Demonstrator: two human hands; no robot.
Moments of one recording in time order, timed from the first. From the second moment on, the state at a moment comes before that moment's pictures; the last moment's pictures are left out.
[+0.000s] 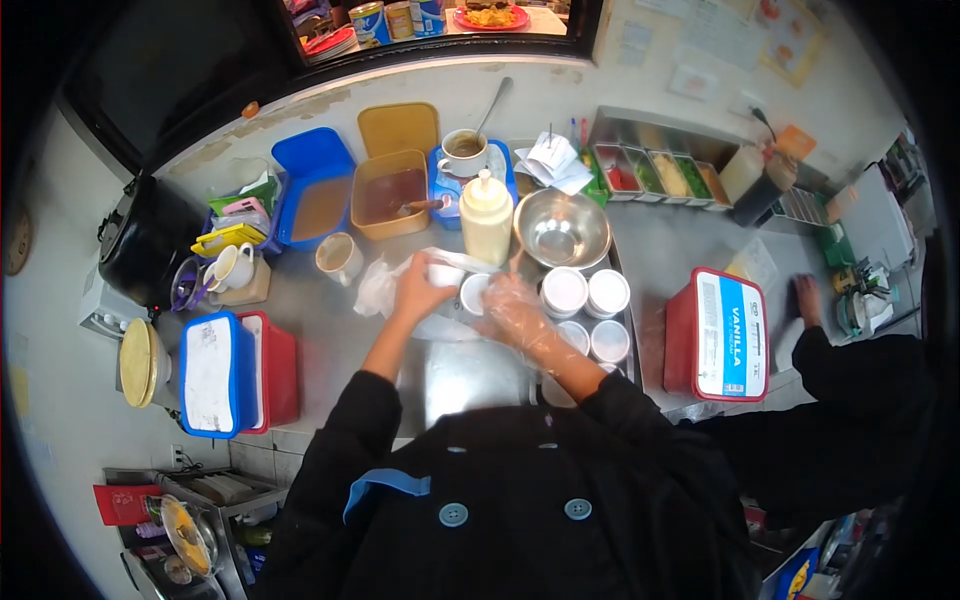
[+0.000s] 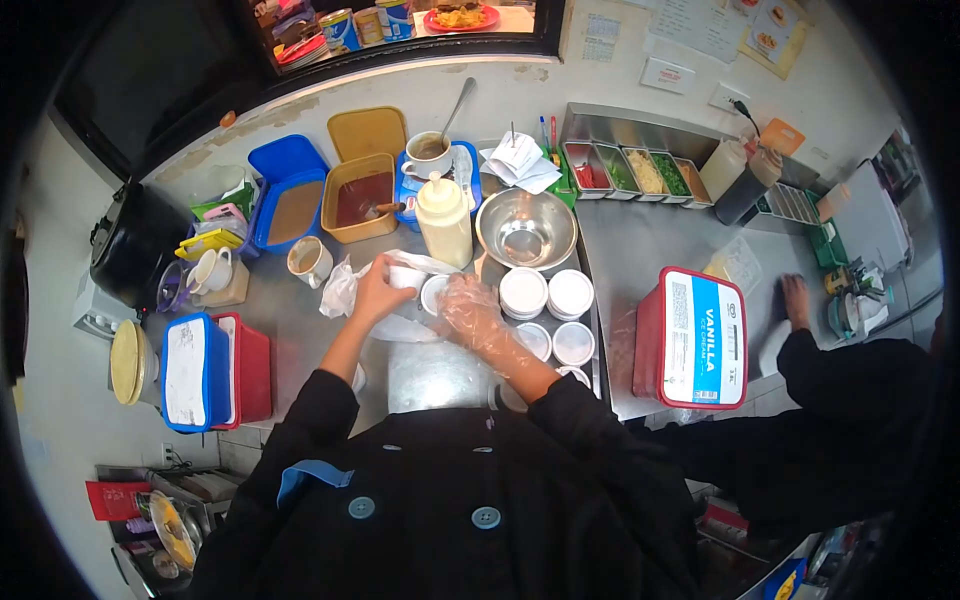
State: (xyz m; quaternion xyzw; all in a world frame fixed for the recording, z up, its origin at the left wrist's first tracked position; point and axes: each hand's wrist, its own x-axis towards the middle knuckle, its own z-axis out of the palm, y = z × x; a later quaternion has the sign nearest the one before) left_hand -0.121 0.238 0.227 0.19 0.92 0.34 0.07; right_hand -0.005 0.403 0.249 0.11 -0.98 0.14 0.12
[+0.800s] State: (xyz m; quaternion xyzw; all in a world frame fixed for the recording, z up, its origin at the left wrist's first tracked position) left_hand -0.005 0.278 0.285 0.43 0.74 0.51 0.12; right_hand 0.094 0.504 0.371 -0.07 -0.97 0.23 0.10
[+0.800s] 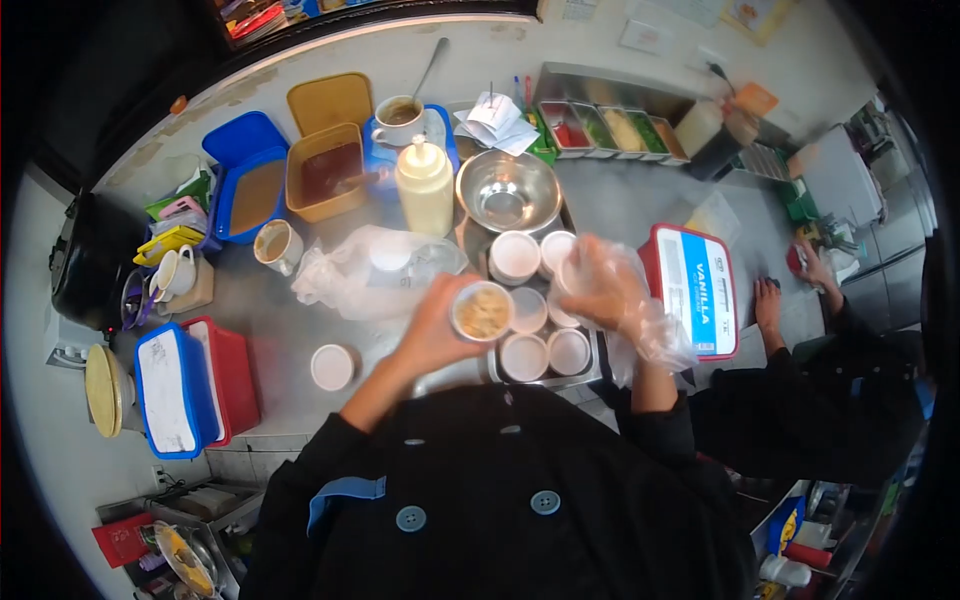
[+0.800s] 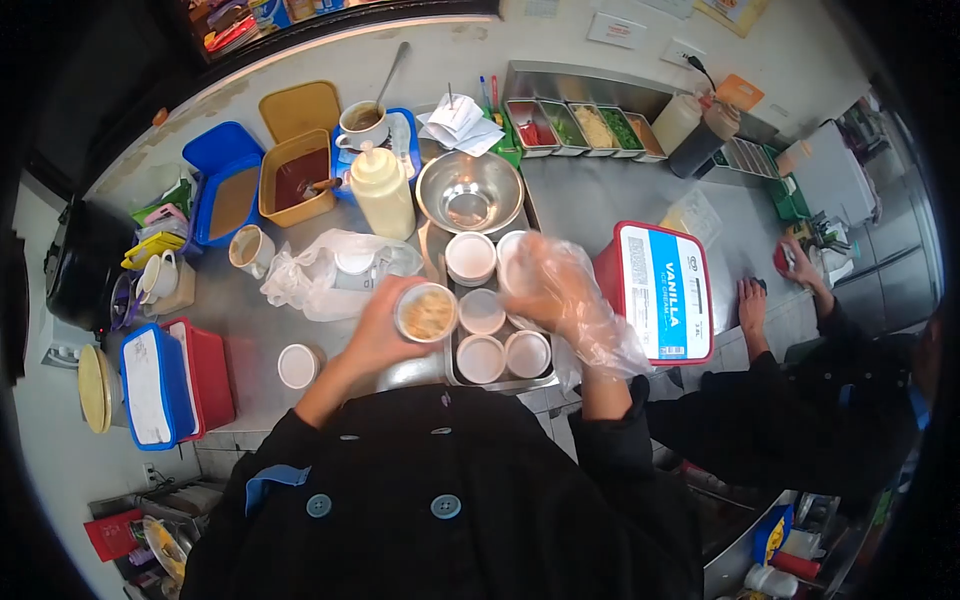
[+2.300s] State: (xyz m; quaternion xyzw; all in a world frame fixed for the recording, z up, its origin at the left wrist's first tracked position) left_hand 0.015 0.337 0.258 0.65 0.68 0.33 0.02; right_hand 0.158 0.523 0.262 -0.16 -0.93 0.30 0.14
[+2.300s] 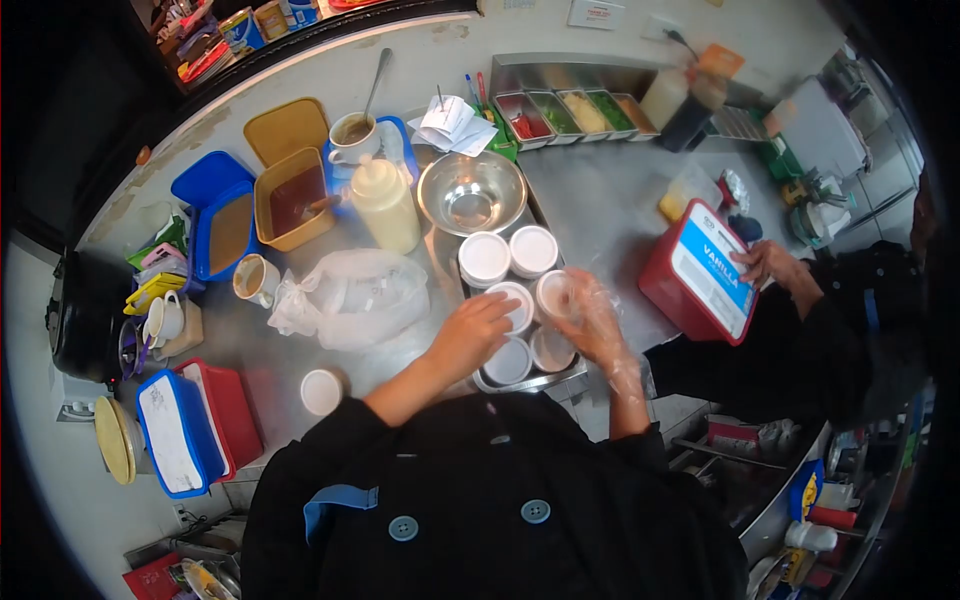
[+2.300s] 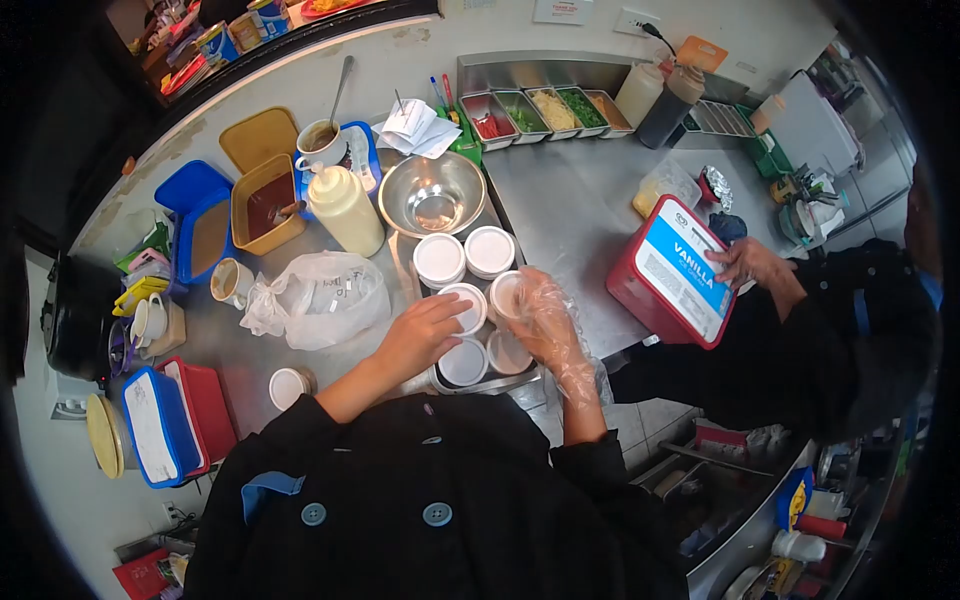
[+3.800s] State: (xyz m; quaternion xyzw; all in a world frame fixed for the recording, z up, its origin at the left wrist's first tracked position) left_hand -0.054 0.246 0.293 0.37 0.90 0.23 -0.05; right_hand 0.218 0.468 0.304 -0.29 -0.90 0.28 0.16
